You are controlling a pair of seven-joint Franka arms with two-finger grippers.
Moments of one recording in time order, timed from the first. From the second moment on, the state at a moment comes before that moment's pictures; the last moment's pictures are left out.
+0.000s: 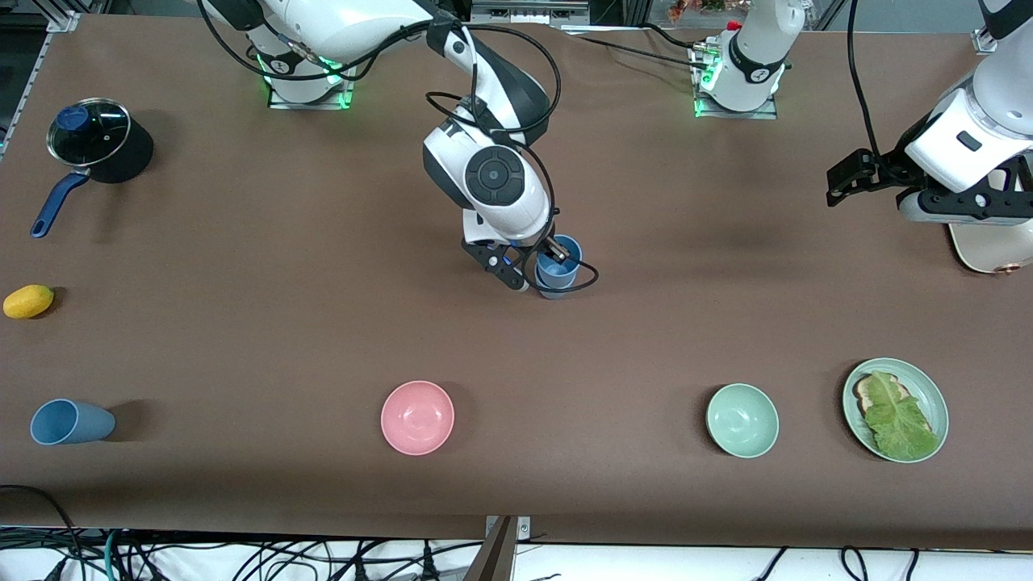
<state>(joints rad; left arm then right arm) -0.02 -0.01 -0.08 -1.66 -0.01 1.59 -0.07 0.66 0.80 0.18 -1.15 0.12 1.95 1.46</state>
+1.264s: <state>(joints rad) -0.02 -0.01 -0.08 -1.65 -0.01 1.59 -0.07 0.54 0.75 0.18 -1.10 0.12 1.76 1.34</state>
